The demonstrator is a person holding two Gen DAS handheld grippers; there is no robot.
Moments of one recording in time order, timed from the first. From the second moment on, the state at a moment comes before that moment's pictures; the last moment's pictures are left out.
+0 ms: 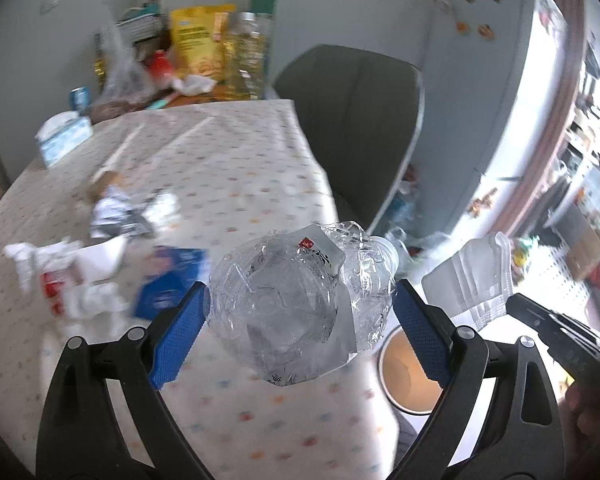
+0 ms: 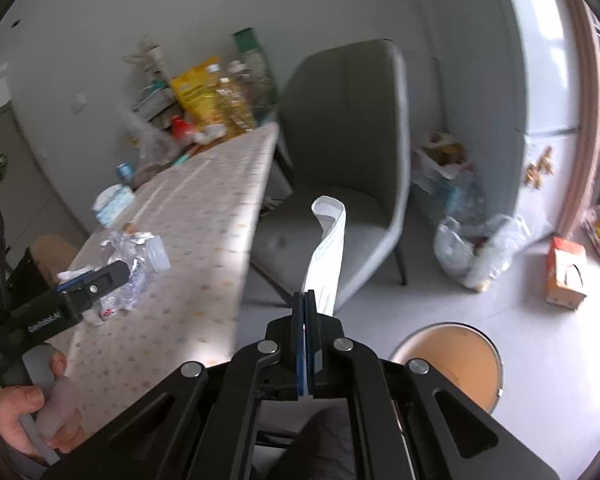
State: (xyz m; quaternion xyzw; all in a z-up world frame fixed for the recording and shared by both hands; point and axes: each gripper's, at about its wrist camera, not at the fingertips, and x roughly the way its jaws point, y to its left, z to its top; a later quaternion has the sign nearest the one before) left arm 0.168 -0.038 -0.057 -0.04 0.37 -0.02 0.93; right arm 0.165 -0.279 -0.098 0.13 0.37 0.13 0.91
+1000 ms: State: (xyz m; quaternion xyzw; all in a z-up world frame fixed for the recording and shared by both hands) left arm 0.231 -0.218 -0.128 0.07 0.45 -0.11 0.88; right arm 0.167 -0.448 -0.262 0.24 0.47 -0.02 0.85
